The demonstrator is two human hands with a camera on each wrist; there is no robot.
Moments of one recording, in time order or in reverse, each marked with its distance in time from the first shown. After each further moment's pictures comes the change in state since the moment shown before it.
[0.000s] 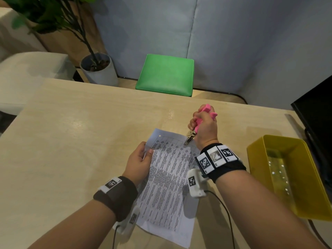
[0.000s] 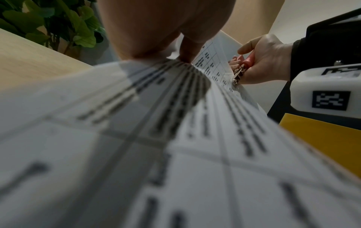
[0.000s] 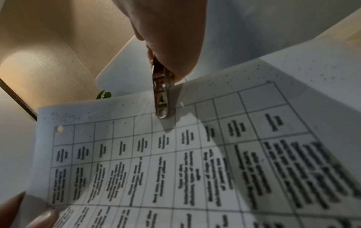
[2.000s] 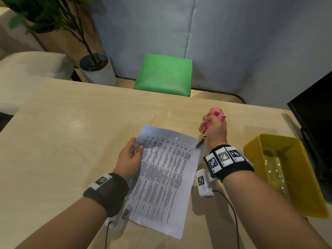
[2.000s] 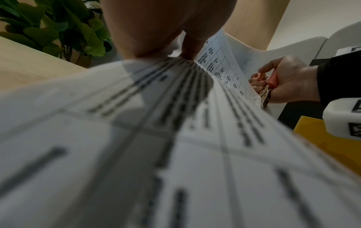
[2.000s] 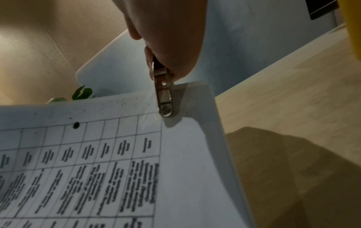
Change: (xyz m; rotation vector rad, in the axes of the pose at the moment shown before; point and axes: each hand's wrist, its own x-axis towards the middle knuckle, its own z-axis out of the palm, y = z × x) left_hand 0.006 0.002 -0.015 0.017 0.054 0.075; right_hand 0.011 0.000 -0.038 -0.053 0.071 -0.042
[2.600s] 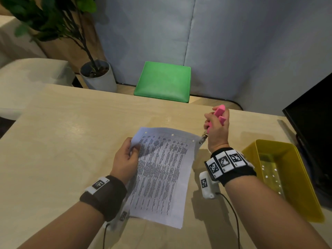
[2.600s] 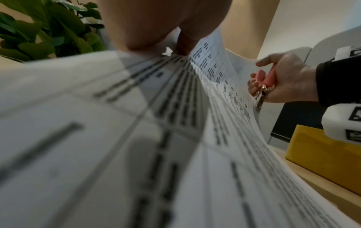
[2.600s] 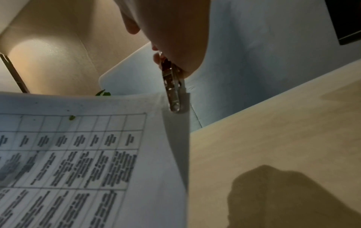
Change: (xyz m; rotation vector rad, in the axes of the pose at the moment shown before) left_hand -0.003 0.025 -0.006 0.152 0.113 0.076; right_hand -0.004 -0.023 0.001 -0.093 -0.005 -0.181
